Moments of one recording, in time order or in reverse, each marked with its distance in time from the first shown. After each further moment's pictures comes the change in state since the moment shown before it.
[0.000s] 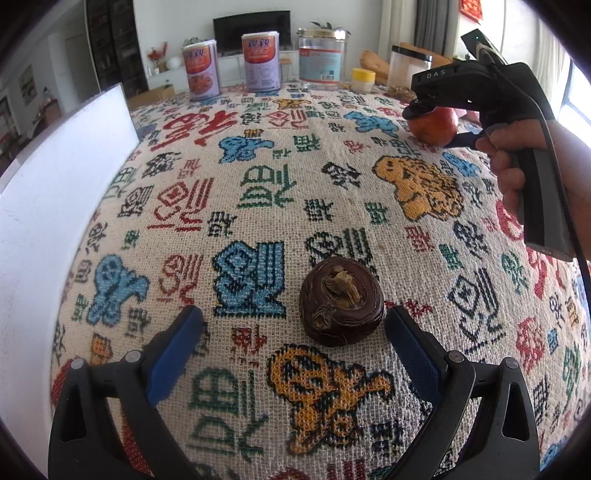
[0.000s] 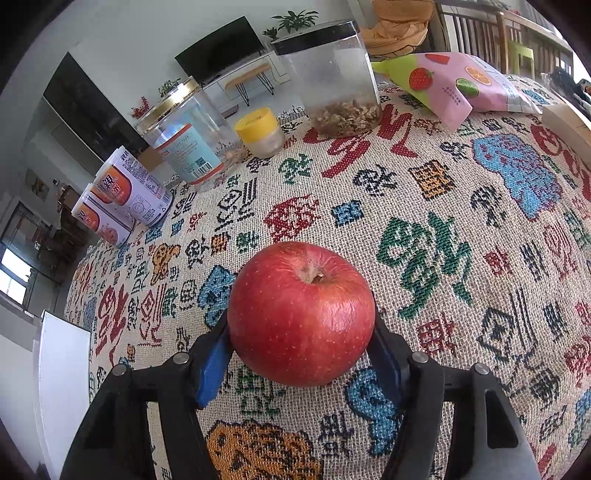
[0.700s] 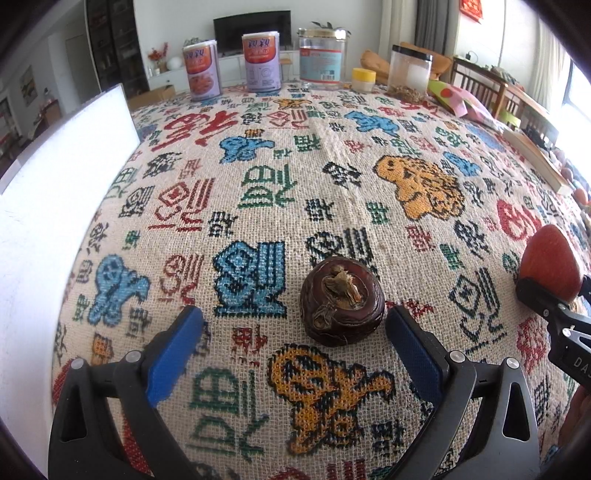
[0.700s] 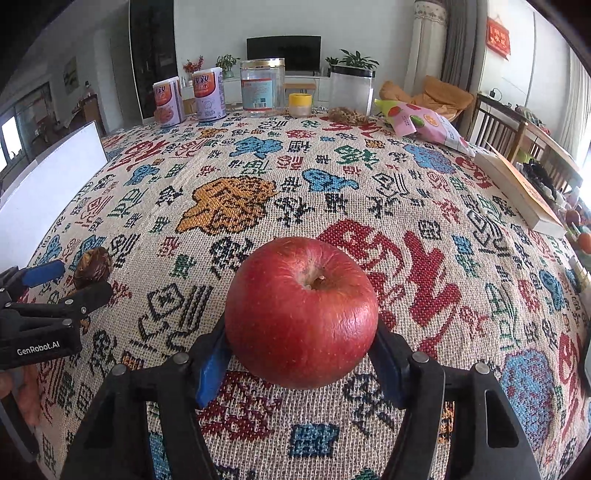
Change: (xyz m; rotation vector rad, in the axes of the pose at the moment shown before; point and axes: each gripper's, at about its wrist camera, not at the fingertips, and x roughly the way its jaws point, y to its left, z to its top) left arm 0.001 0.000 0.000 0.001 0.000 0.003; right arm -0.121 -0.036 -0.194 -0.407 -0.120 -0.185
